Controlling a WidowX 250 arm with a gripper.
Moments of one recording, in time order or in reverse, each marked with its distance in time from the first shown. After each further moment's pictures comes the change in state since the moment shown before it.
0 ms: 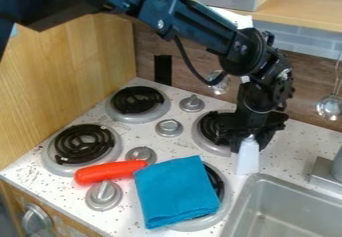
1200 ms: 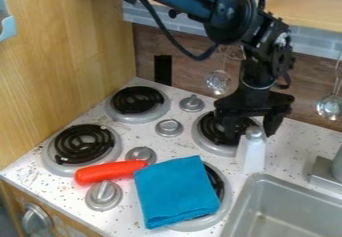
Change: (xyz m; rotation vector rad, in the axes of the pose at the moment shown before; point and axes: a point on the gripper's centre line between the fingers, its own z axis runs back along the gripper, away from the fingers) arm -0.003 0.005 0.046 -0.066 0.033 -0.127
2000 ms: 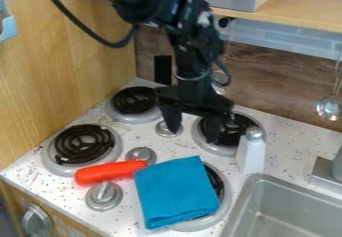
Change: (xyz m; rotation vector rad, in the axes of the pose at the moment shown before) arm -0.020 0.076 0.036 -0.032 0.077 -0.378
